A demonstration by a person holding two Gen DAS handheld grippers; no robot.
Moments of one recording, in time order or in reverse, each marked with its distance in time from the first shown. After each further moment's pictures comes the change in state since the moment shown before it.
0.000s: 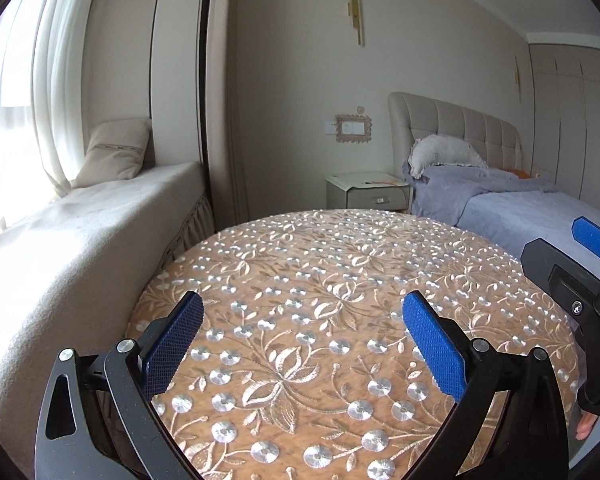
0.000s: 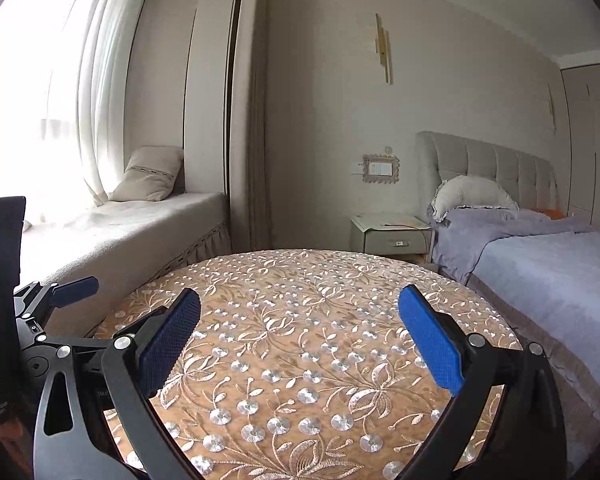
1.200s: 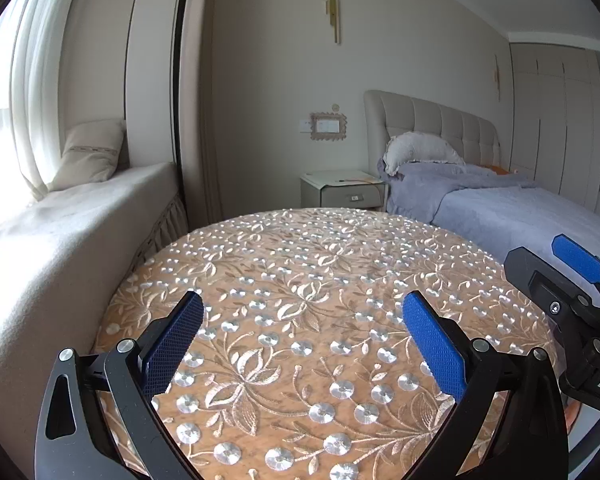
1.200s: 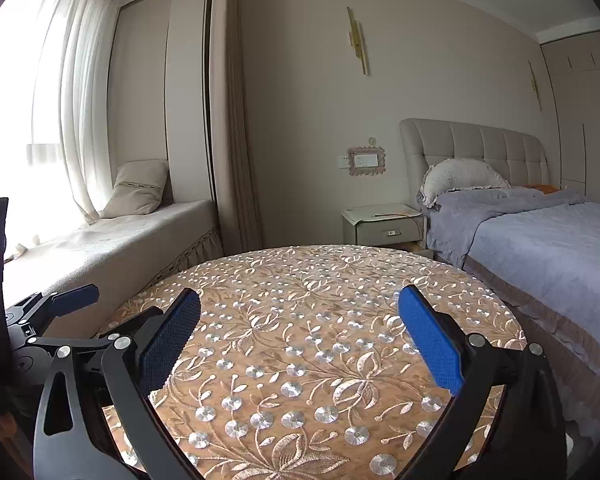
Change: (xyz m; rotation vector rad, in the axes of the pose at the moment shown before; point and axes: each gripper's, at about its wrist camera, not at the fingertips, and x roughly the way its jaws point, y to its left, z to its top) left arm 0.001 -0.027 0.003 0.021 0.007 -0.082; right arm -0.002 -0.039 -0.015 0.102 -0.005 -0.020
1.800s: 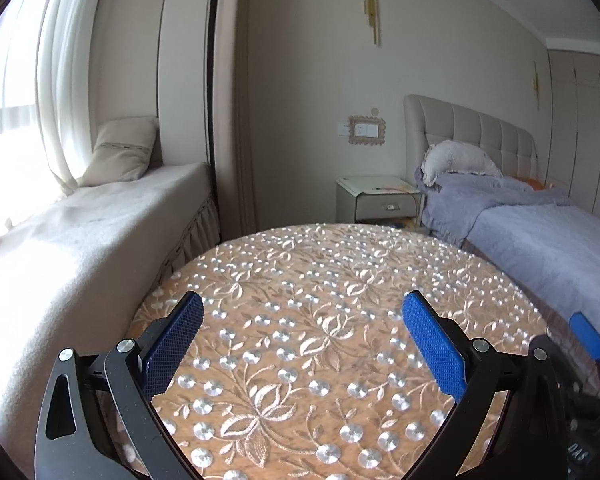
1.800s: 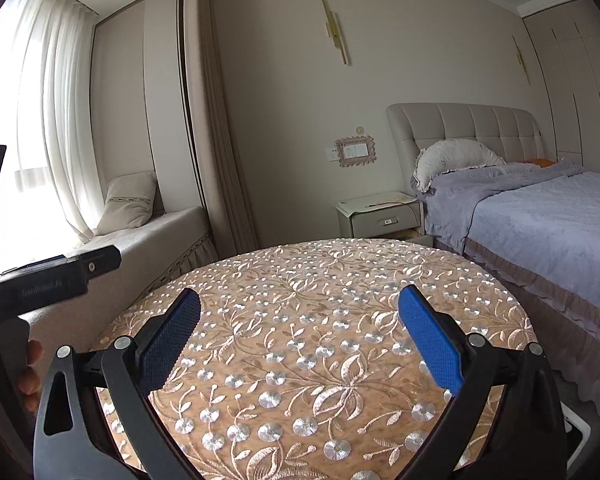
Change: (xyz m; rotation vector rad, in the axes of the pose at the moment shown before) left arm 0.016 -0.002 0.064 -0.078 0.006 0.137; right arm 0.024 -0.041 0.003 0.093 0.002 0.010
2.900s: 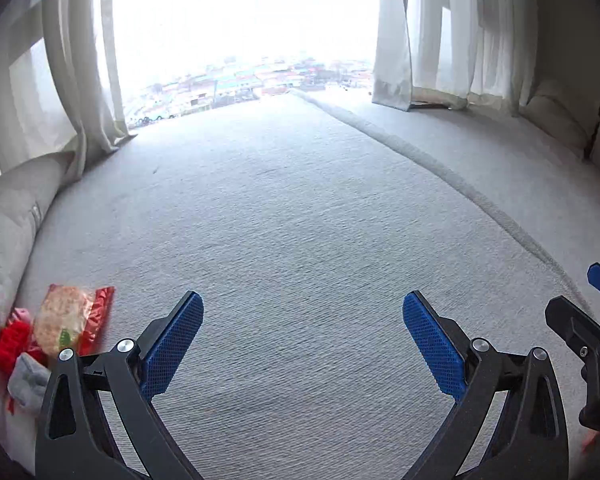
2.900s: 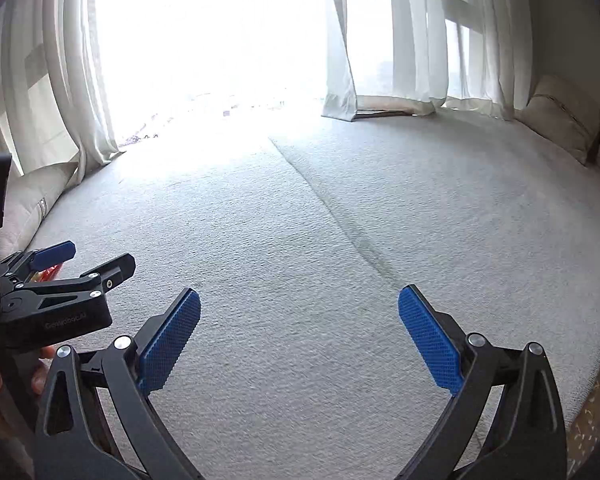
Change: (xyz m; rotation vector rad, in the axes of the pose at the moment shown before) left arm -0.354 0.475 -0.176 -0.738 0.326 1.141; right arm -0.087 0.628 -0.090 -0.722 0.574 1.183
